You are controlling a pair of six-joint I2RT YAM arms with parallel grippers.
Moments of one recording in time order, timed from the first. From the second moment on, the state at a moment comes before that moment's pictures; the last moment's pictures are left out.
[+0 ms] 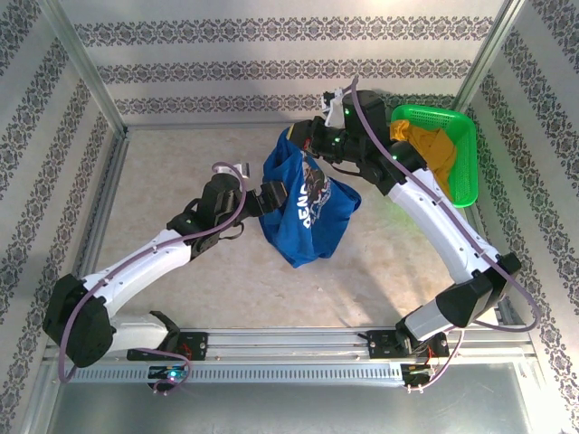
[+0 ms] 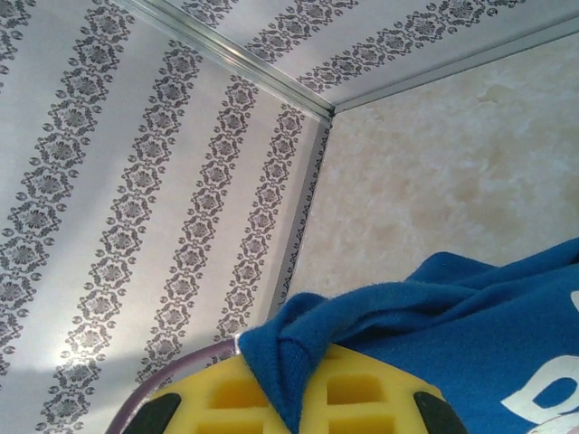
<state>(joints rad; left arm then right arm) -0.60 1.28 0.91 -0.08 0.03 -0.79 0.54 1.52 1.69 -0.54 -0.40 0.88</state>
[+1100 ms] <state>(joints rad) -0.33 1.36 1.05 0.34 0.74 -0.97 0.35 1.34 1.13 -0.41 -0.24 0.84</state>
